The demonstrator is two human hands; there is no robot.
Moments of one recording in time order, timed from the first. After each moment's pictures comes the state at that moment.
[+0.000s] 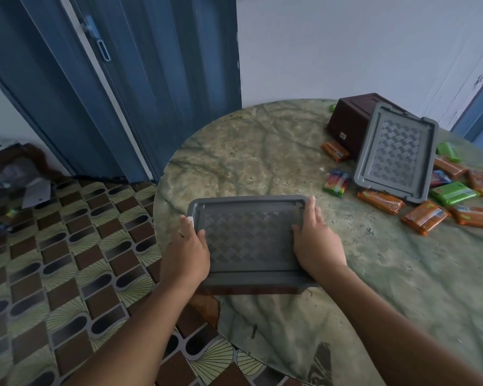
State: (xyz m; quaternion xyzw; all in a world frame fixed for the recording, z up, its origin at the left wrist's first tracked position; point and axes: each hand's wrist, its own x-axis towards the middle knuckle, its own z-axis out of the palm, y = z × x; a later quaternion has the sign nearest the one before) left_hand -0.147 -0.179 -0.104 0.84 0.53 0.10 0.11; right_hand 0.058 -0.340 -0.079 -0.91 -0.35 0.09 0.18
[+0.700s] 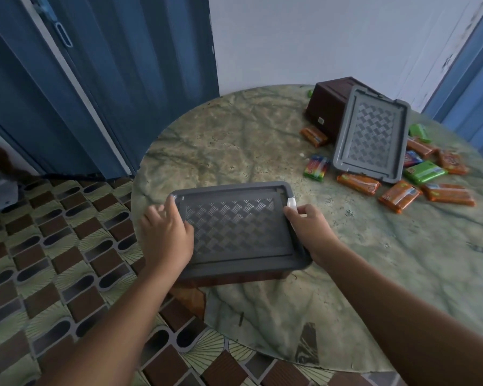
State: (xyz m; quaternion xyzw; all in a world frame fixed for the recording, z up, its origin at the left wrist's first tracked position) left_hand -0.136 -0.172 -0.090 0.85 0.50 0.14 0.03; right_hand 0.081 -0.352 -0.088 -0.82 -0.13 0.30 0.48
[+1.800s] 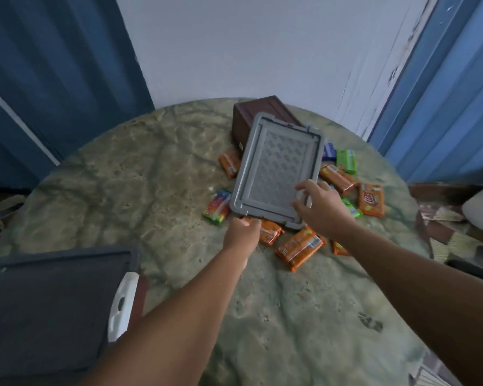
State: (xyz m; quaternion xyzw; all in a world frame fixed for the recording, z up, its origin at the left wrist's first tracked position) left_hand 0.308 -0.351 -0.110 0.63 0.53 0.08 0.56; right_hand 0.459 -0.471 -0.066 -0.89 -0.36 0.13 0.23
